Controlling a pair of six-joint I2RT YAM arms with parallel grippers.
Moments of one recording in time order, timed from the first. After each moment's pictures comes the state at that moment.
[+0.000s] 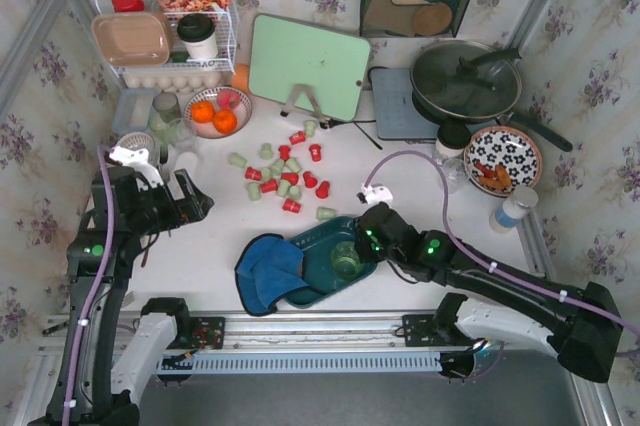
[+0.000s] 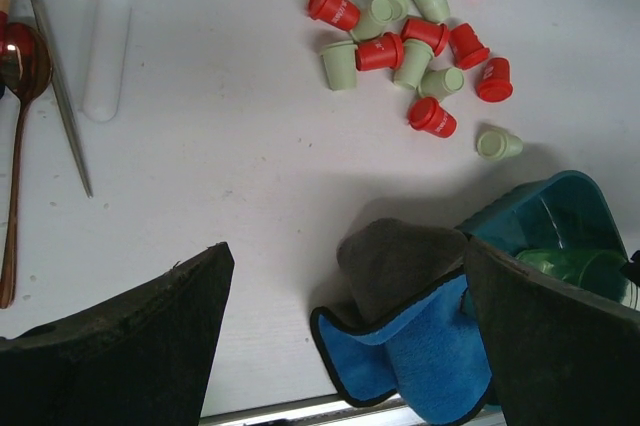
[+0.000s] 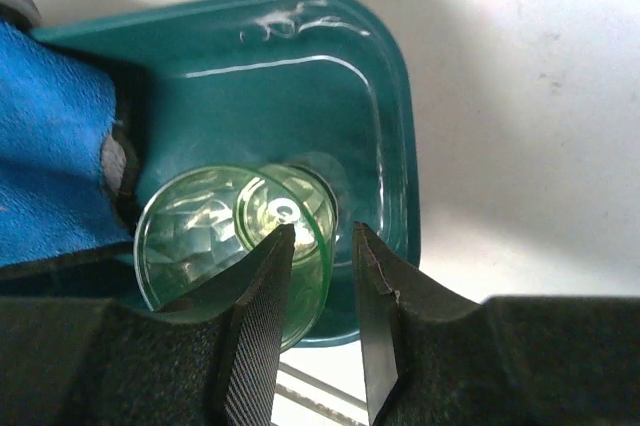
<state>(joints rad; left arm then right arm) -0.03 0.72 0.96 -0.87 0.27 -0.31 0.95 0.94 0.64 -0.49 0.28 0.55</state>
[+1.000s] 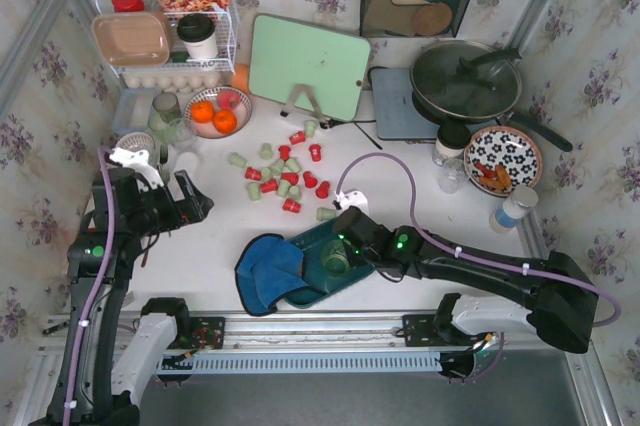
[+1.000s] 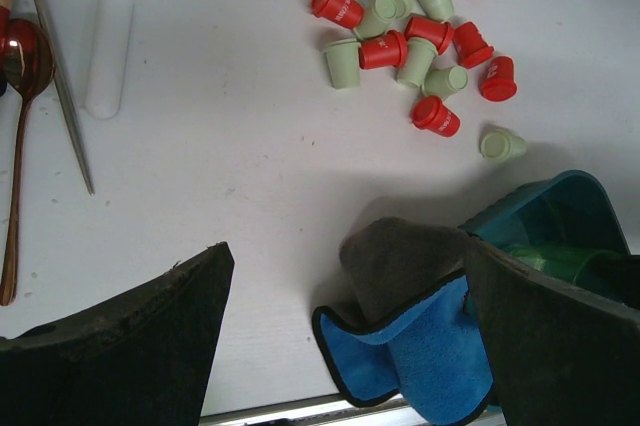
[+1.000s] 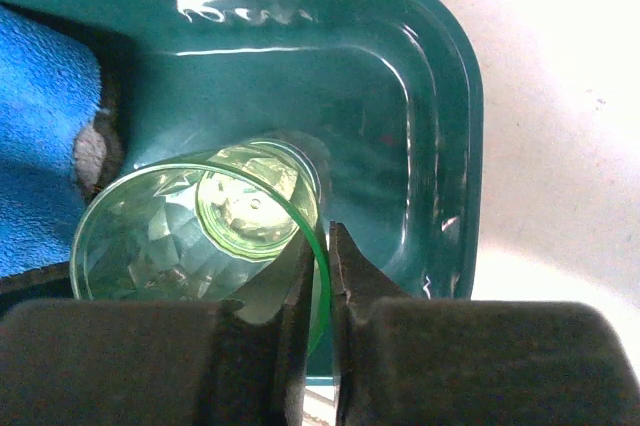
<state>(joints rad) -0.03 0.71 0.95 -0.87 0.26 -0.31 1.06 1.16 0.69 -0.48 0.33 0.53</state>
